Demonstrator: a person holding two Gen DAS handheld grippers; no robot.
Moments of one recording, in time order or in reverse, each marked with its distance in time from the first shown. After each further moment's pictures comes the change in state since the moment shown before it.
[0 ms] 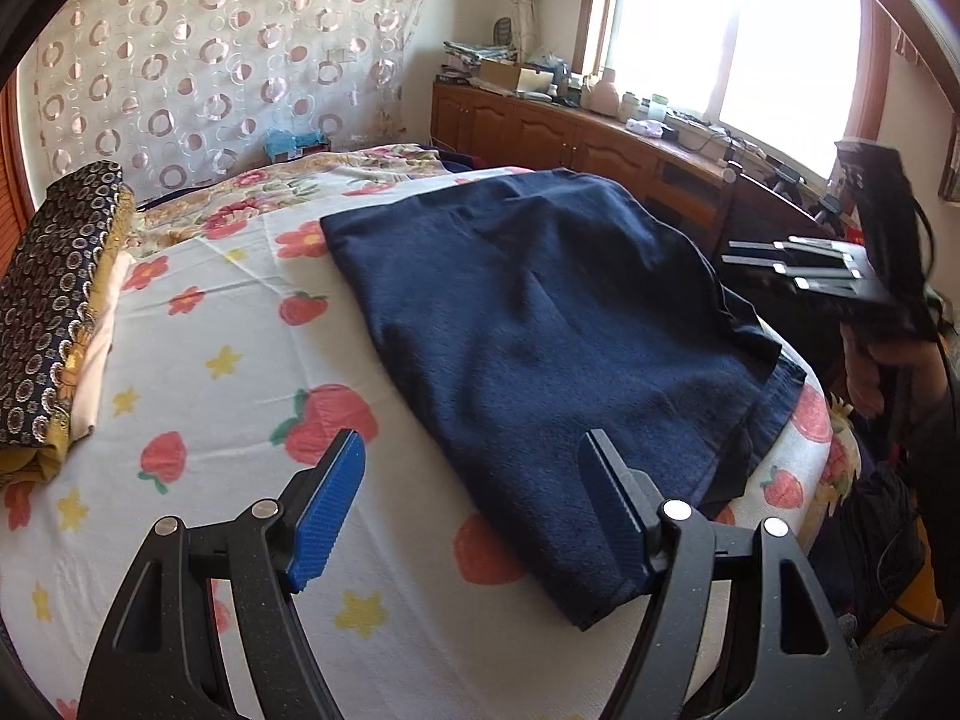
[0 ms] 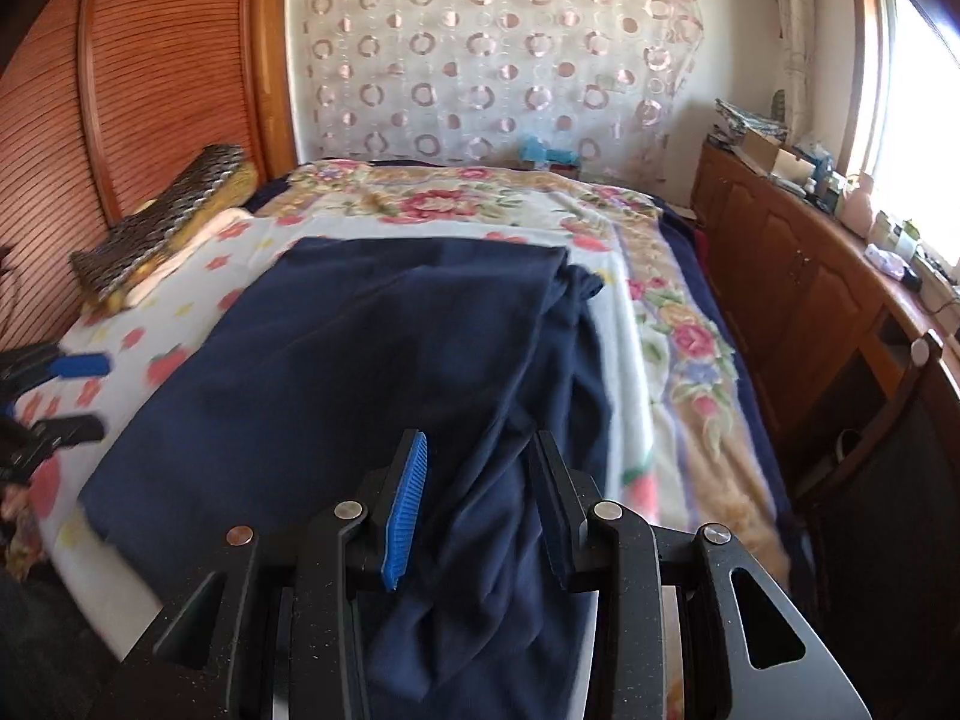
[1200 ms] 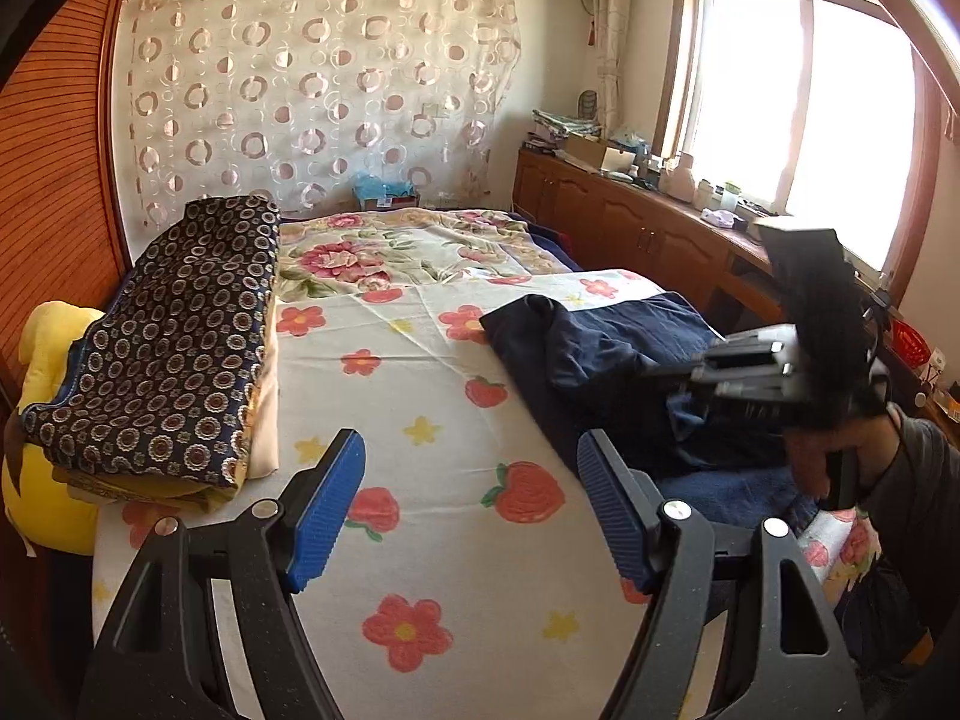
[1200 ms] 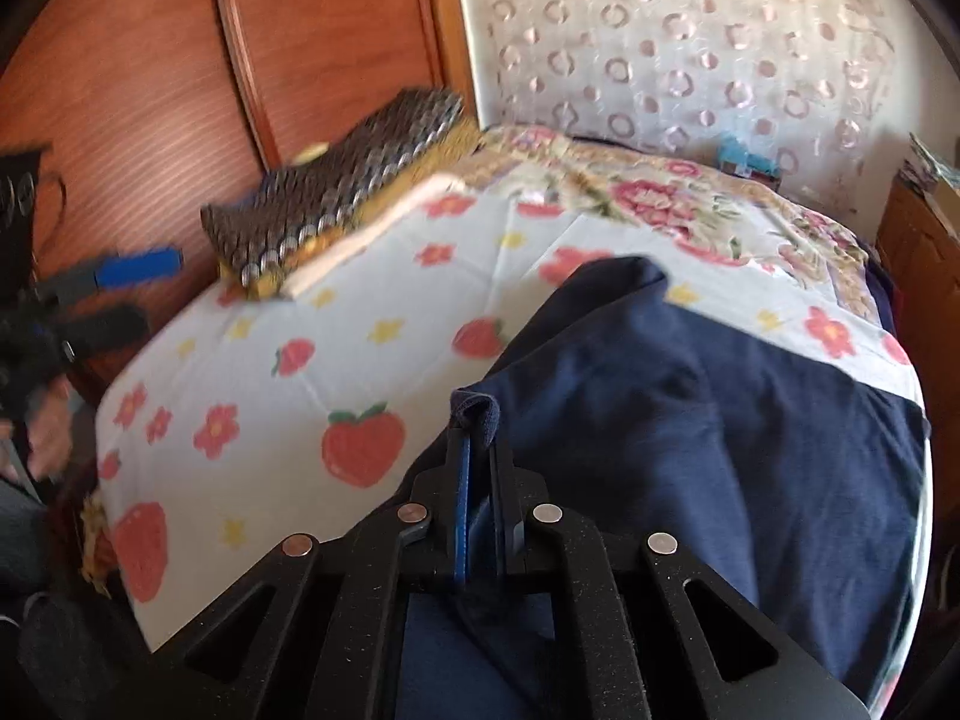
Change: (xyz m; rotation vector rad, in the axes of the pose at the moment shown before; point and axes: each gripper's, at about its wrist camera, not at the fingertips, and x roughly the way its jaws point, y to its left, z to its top) left arm -0.066 0.088 0.015 -0.133 -0.155 0.121; right arm 0.071 0.108 0.082 -0.172 0.066 0.385
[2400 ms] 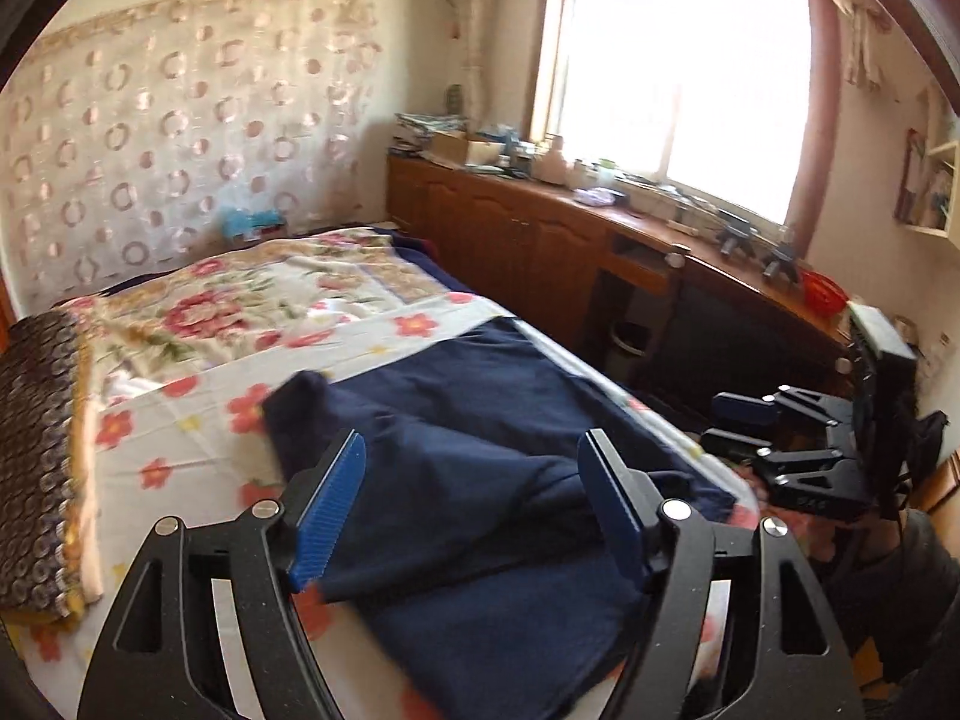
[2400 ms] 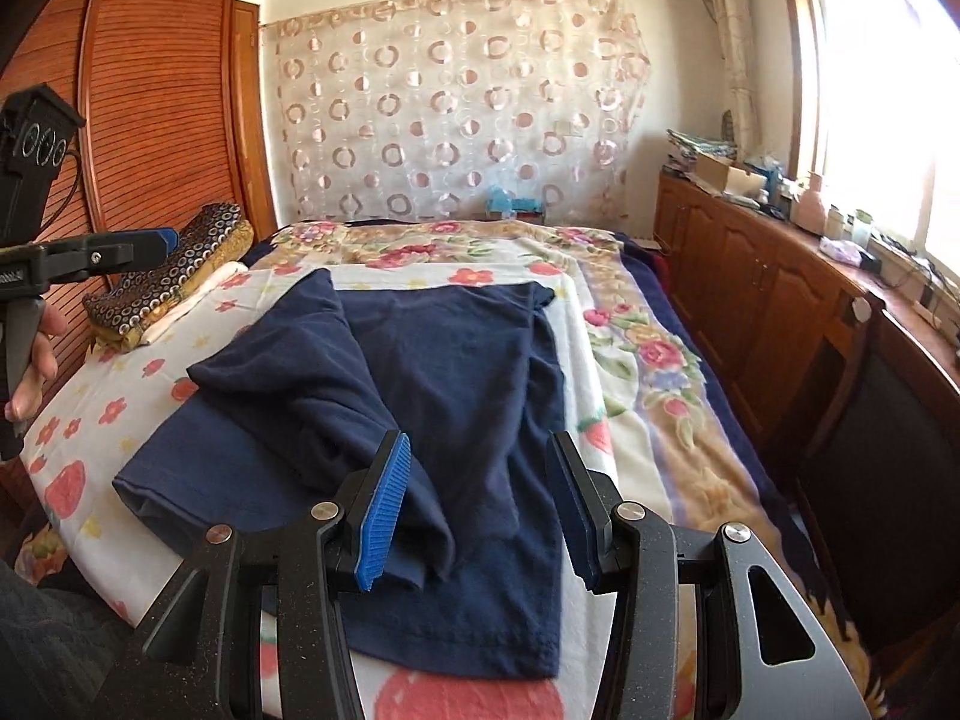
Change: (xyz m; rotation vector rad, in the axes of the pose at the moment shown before) left arm 0.020 -0.117 0.053 0.151 -0.007 -0.218; right arm -0.169 -0.034 -0.160 0.195 -0.214 -0.436
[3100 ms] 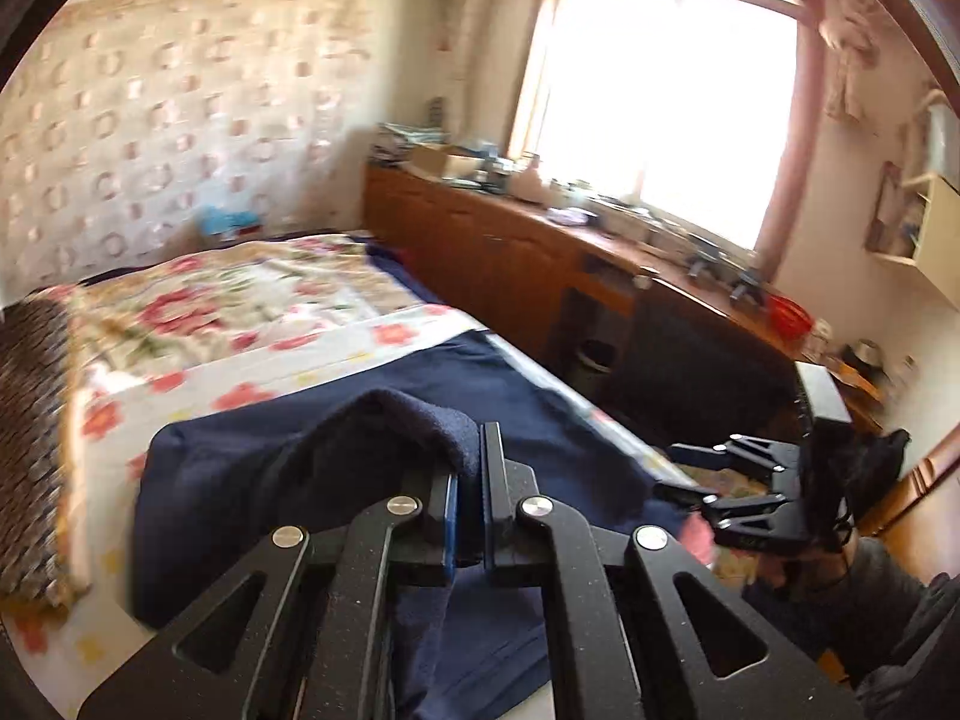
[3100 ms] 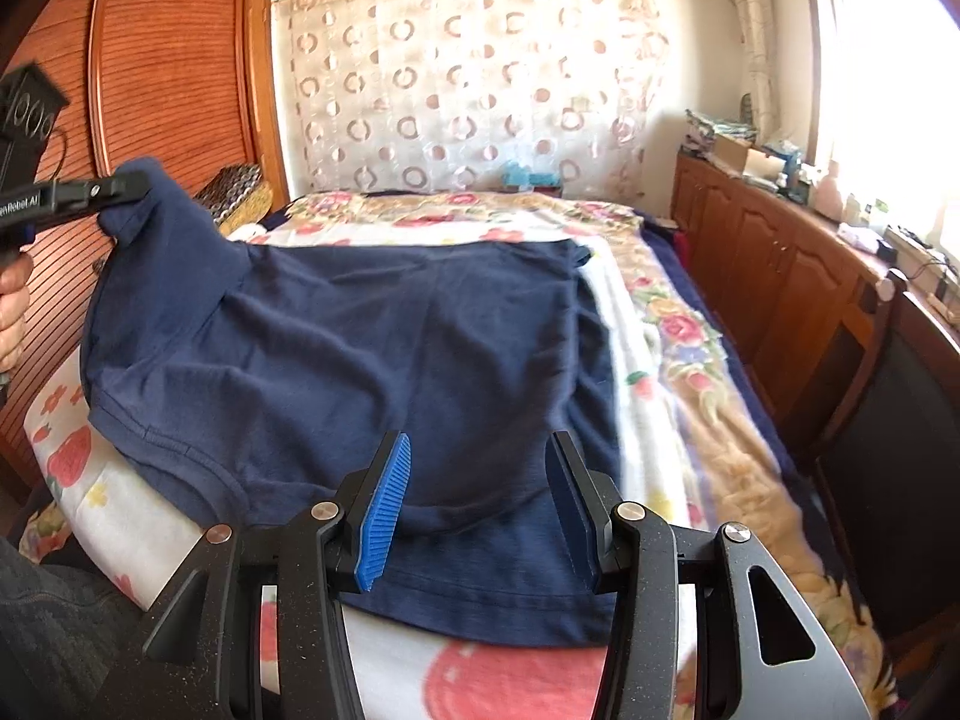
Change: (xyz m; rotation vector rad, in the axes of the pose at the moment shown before) left arm -0.006 -0.012 0.014 -0.019 -0.023 -0.139; right arm 0.012 0.006 -0.023 0.005 0.047 0.009
